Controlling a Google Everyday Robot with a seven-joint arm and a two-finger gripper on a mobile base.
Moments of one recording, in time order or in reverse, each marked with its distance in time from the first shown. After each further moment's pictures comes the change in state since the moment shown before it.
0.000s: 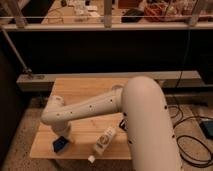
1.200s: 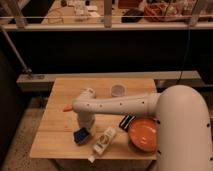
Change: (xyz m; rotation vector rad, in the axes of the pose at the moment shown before) arm 0.093 0.070 -0.011 0.033 -0.035 0.177
